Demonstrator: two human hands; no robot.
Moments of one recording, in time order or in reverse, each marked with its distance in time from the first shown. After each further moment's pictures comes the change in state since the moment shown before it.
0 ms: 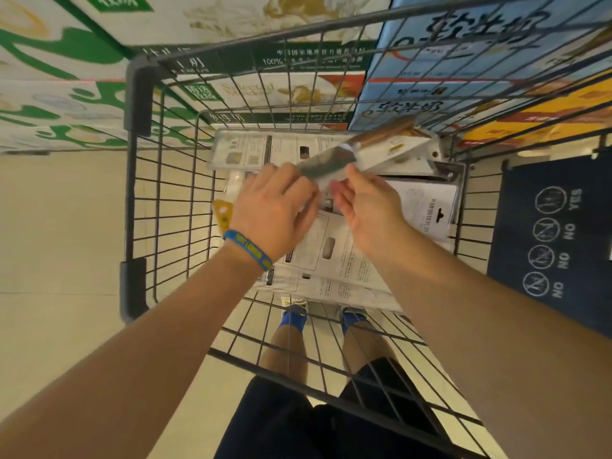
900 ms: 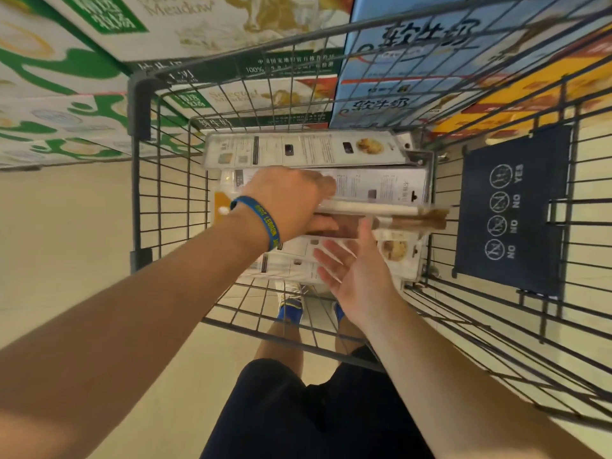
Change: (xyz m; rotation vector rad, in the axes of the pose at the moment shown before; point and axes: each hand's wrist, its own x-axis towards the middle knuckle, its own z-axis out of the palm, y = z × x) left_hand 0.029 0.032 -0.038 0.137 -0.399 0.259; right_hand -0.111 0.044 -0.056 0.029 0.113 0.198
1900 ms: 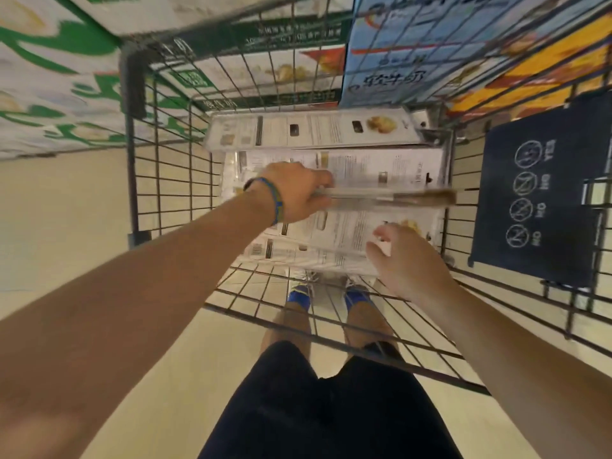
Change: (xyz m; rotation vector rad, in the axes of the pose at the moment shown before) left_hand 0.014 -0.010 0.059 -0.124 -0.299 -0.148; right_hand 0.027 -0.036 -0.064 -1.620 0.022 -0.566
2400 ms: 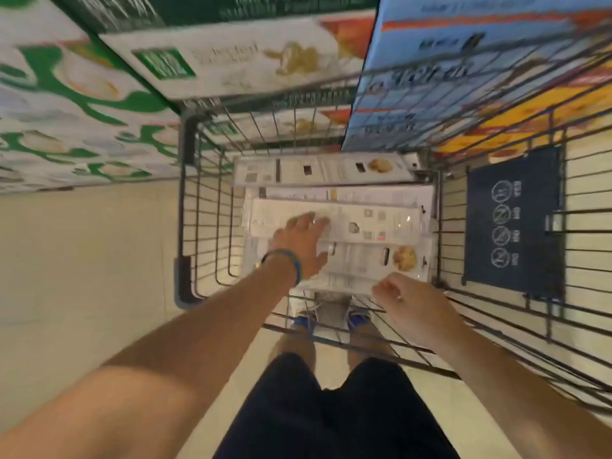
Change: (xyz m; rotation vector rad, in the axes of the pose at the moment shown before) left_hand -0.051 0.008 0.043 -0.216 -0.096 -0.256; right_hand -0.062 -0.018 -0.005 0.055 -0.082 -0.002
